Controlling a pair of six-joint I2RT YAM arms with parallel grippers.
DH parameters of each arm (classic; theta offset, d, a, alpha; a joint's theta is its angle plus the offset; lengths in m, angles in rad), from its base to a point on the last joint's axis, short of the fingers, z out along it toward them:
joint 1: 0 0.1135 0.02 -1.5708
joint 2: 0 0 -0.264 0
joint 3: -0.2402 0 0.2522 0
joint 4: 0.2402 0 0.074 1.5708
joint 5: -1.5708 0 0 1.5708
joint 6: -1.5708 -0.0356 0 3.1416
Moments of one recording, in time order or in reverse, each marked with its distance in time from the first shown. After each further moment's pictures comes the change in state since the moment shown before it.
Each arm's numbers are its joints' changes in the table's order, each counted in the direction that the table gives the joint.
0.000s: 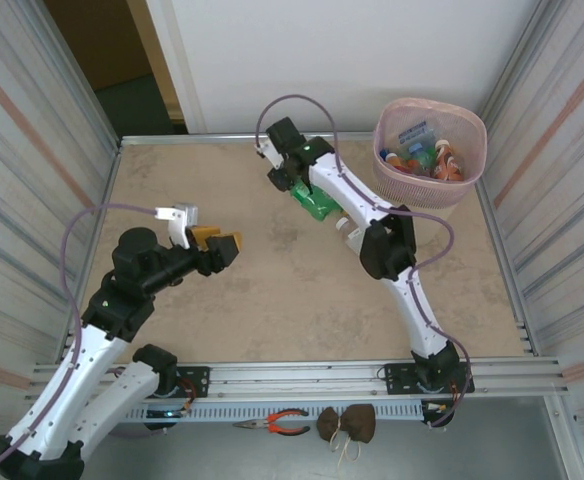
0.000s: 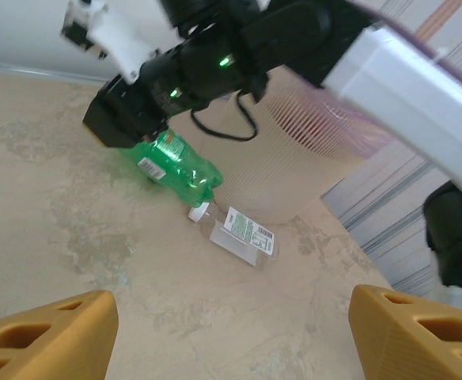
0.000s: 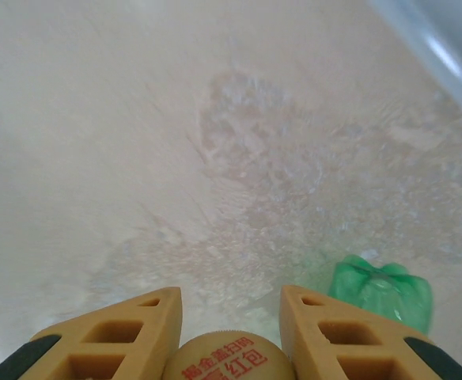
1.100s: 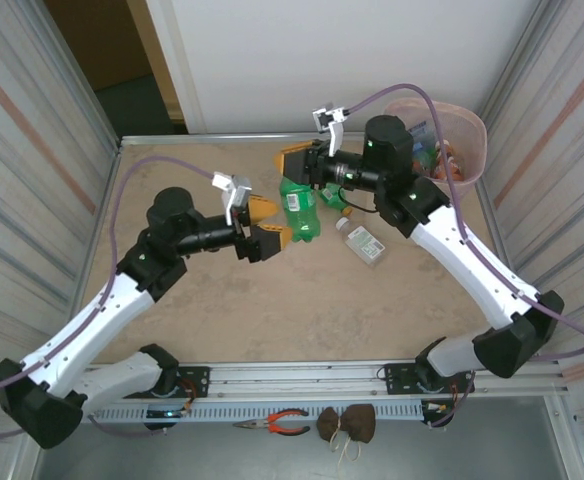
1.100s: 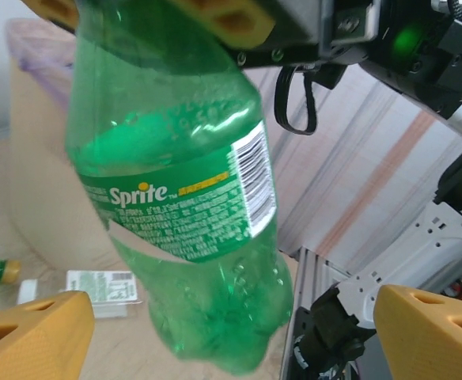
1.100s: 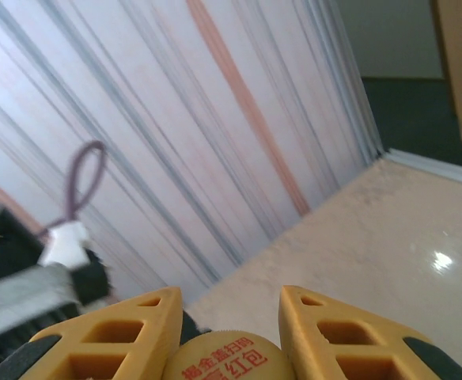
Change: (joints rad) left arm -0.185 0.369 -0.233 -0.291 -0.326 -0.114; right arm 0.002 -0.999 0.909 -0.806 0.679 -0.684
